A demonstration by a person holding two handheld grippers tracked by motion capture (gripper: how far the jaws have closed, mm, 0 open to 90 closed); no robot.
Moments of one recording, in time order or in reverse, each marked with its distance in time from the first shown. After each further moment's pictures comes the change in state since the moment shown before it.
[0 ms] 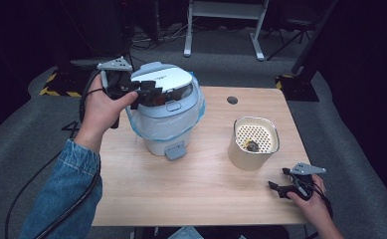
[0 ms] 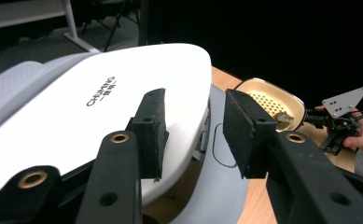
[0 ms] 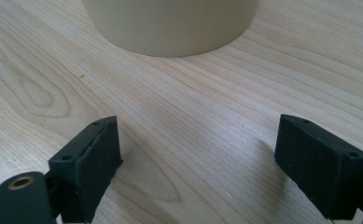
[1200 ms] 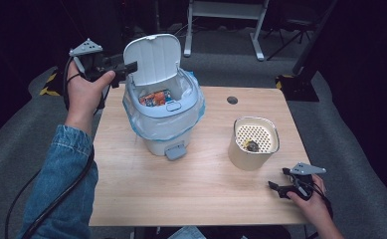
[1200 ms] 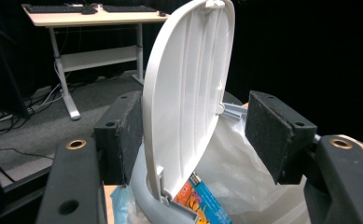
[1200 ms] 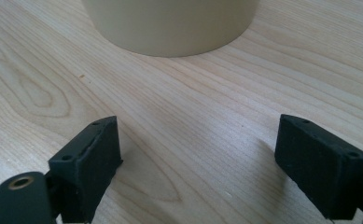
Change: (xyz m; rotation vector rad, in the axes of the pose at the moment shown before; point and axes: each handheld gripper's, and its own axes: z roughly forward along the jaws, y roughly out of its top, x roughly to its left) left arm 0.068 0.003 -0.027 -0.214 0.229 -0.035; right arm 0.000 0.000 0.000 0.000 0.000 0.000
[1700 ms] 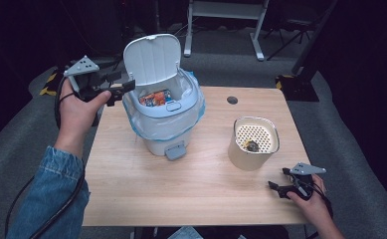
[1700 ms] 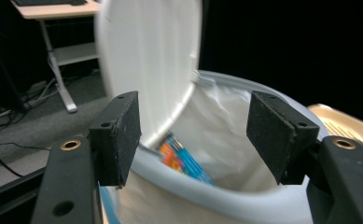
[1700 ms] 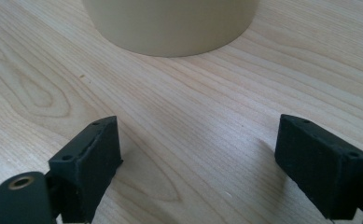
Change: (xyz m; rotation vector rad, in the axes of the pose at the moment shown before) left arm -0.023 -0.022 -0.030 0.040 -0.007 0.037; right arm 0.000 0.000 0.000 0.000 0.000 0.000
